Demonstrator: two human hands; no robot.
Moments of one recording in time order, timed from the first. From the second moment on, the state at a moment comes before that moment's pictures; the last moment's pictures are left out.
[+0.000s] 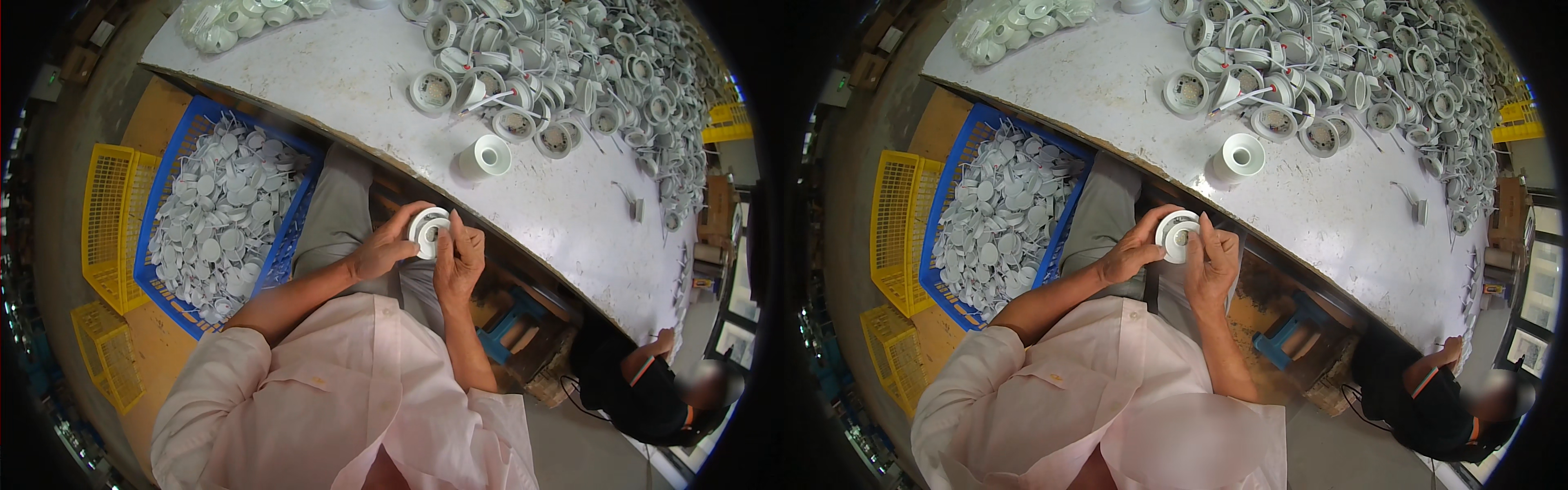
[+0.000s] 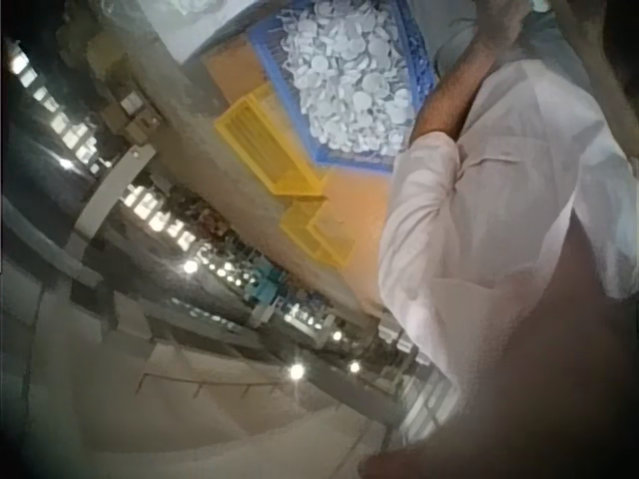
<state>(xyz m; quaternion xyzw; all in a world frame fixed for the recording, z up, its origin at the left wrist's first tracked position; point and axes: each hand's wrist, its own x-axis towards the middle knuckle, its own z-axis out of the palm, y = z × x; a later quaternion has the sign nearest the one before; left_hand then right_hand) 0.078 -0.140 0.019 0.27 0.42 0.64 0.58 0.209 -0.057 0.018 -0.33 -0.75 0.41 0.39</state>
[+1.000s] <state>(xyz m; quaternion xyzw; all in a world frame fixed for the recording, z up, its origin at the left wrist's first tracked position) 0.085 -0.138 0.017 0.36 0.57 0.57 0.47 0.206 -0.056 0.022 -0.40 -0.70 0.49 0.33</state>
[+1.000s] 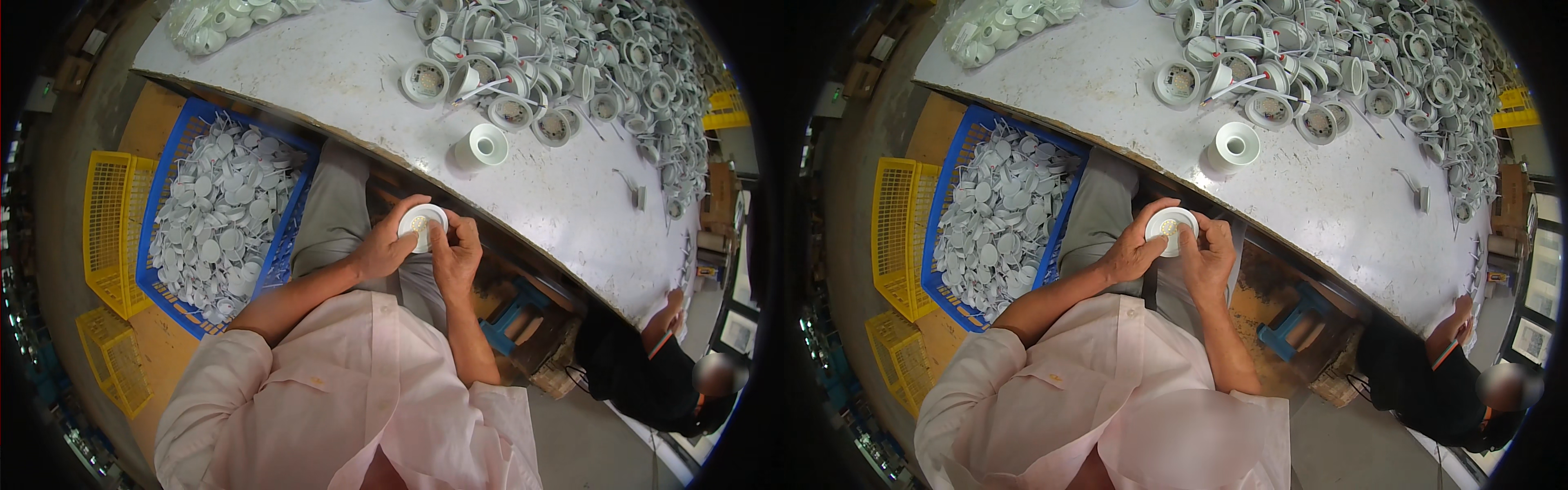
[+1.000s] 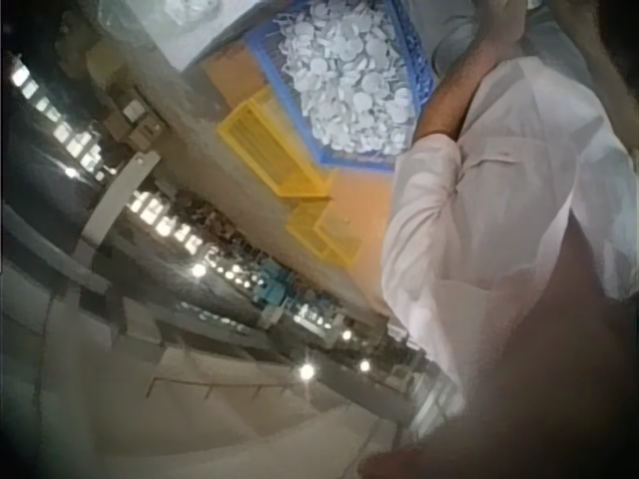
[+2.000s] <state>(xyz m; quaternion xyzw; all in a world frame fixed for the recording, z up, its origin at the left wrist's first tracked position) 0.085 -0.128 0.018 0.19 0.54 0.50 0.65 0.214 -0.051 0.012 -0.39 -0.72 0.42 0.40</state>
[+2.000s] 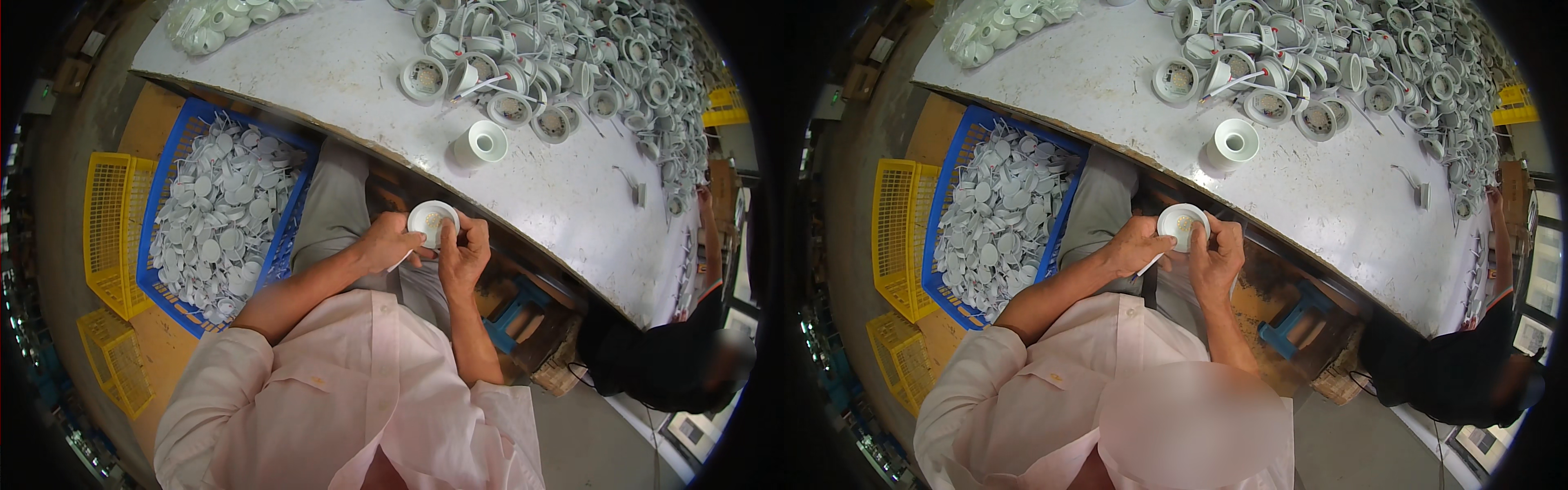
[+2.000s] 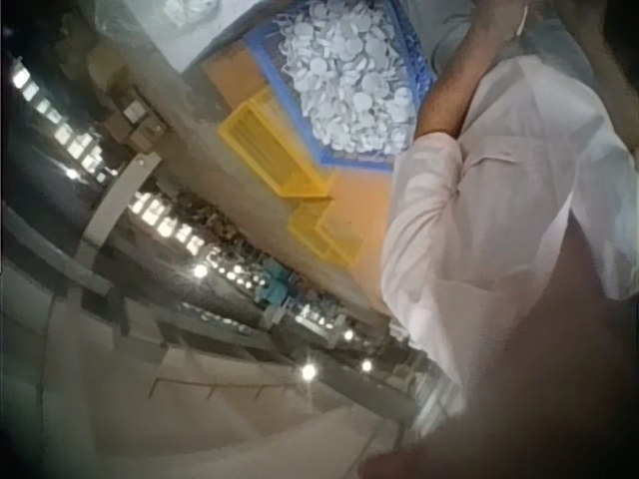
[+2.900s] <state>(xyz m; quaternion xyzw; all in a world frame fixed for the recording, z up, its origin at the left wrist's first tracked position) 0.096 -0.083 0.034 0.25 0.44 0.45 0.74 0.283 0.035 0.058 -0.30 -0.86 0.29 0.27</state>
